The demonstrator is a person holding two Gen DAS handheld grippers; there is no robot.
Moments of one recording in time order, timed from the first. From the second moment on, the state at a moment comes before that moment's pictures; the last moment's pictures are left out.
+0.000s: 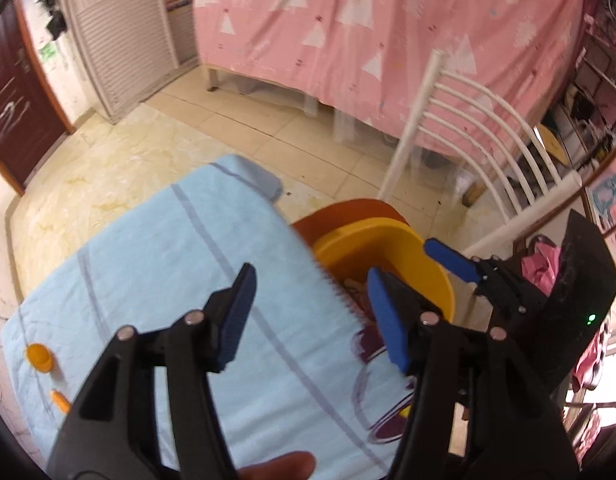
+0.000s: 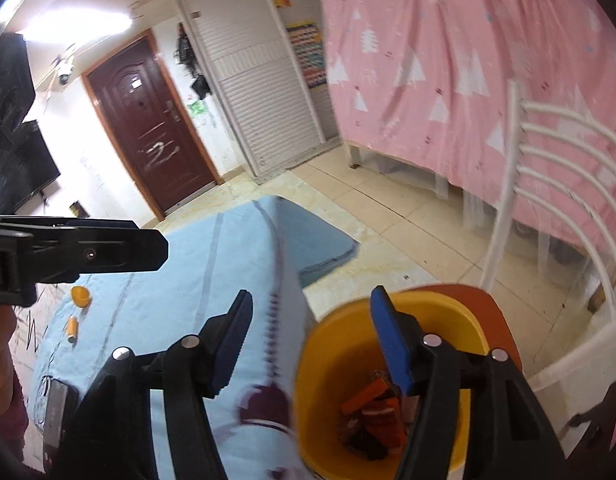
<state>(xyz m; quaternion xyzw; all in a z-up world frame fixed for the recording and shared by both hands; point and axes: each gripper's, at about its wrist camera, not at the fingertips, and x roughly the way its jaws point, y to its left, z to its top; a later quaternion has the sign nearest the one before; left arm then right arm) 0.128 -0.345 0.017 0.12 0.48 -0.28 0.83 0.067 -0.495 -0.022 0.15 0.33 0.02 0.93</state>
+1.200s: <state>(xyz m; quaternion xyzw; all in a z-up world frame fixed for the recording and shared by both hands) 0.198 -0.019 -0.036 -0.01 0.54 -0.07 0.84 0.150 -0.171 -0.012 -0.01 0.40 0.28 0.87</state>
